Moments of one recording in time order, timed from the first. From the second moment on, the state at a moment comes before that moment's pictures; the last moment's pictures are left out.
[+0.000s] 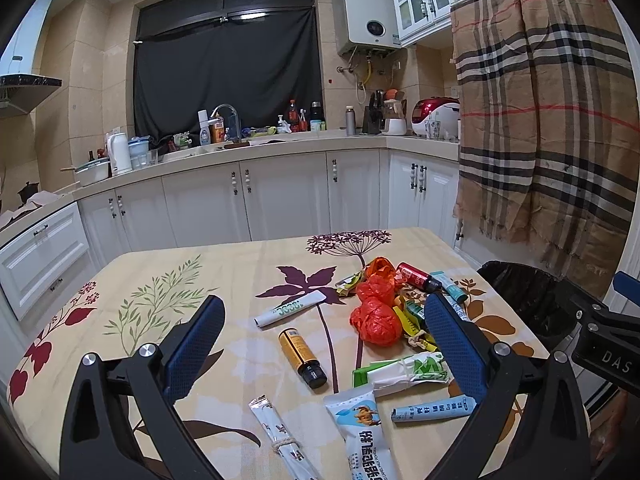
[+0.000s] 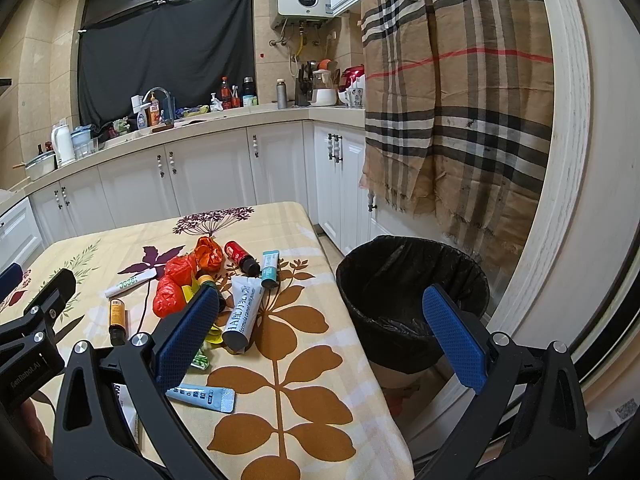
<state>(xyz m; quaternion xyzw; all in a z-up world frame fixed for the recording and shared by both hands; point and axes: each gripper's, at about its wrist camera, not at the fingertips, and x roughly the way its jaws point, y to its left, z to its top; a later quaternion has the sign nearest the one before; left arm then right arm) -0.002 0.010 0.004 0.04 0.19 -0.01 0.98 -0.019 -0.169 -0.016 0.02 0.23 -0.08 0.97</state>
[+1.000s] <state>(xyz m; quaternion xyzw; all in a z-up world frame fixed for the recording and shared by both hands) 0.000 0.012 0.004 0.03 0.20 0.00 0.98 -0.018 -0.168 -0.017 0.02 0.23 -0.08 0.97</state>
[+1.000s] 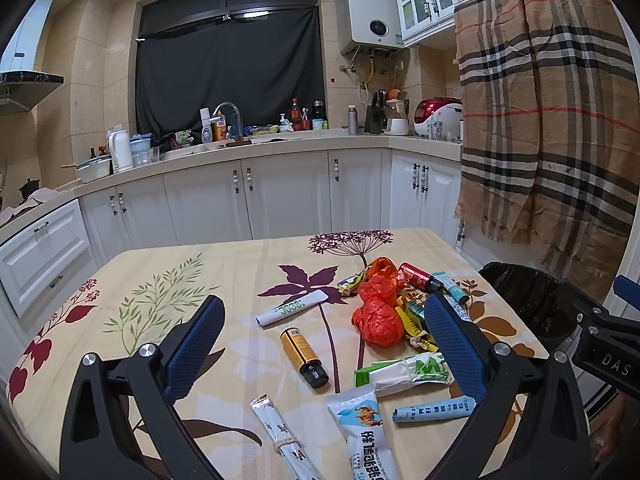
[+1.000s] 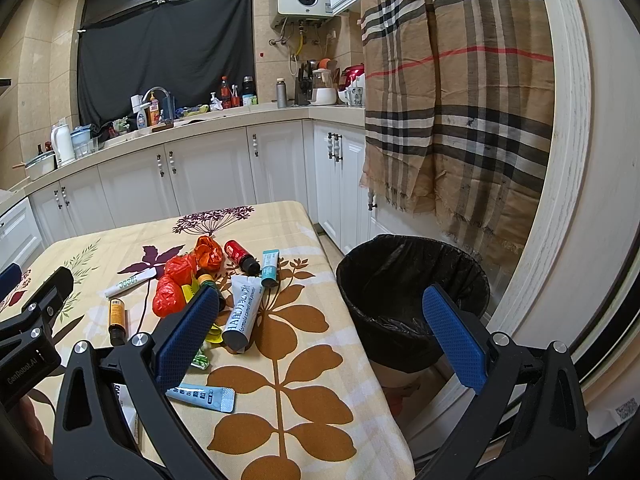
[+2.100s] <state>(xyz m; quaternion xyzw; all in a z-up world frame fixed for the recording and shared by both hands) 0.001 0.023 0.000 0.02 0.20 0.01 0.98 -0.016 -0.168 -0.027 0.02 0.23 -0.08 0.97</state>
